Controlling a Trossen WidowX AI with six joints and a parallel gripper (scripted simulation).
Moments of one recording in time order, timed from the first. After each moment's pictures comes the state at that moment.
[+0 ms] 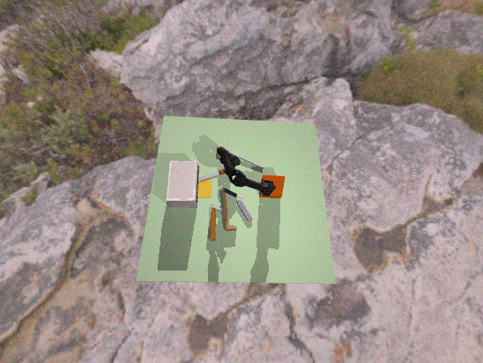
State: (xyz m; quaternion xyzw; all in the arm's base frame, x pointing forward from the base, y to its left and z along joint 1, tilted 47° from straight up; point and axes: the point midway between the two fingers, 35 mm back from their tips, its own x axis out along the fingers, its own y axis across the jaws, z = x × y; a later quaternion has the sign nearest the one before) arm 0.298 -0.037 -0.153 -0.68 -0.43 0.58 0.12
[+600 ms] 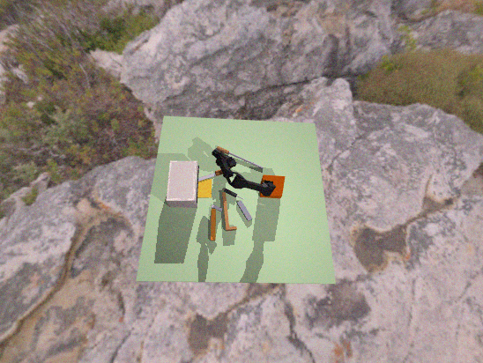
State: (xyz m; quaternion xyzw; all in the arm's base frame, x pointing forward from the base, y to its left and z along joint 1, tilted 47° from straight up) arm 0.327 -0.026 -0.142 -0.68 -0.43 0.58 0.11
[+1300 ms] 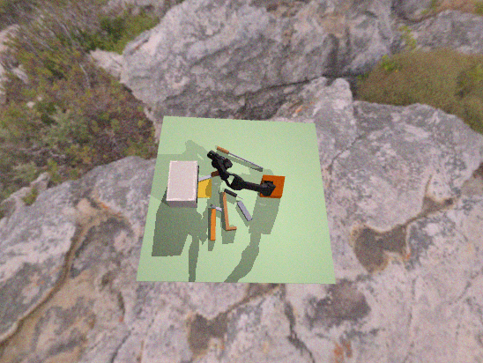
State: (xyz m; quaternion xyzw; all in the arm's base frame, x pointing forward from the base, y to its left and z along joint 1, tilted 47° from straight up) arm 0.355 -0.015 -0.132 -0.69 -0.43 0.58 0.11
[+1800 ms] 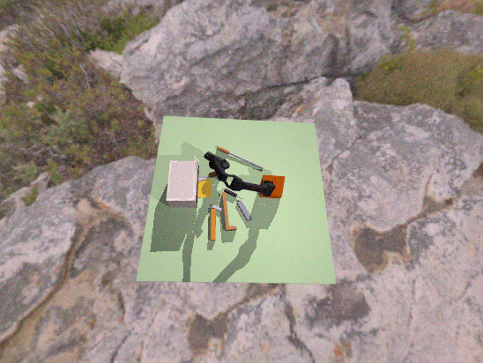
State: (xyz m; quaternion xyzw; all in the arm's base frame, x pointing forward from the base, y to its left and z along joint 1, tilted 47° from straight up) arm 0.373 -0.008 -0.125 -0.69 -0.43 0.58 0.11
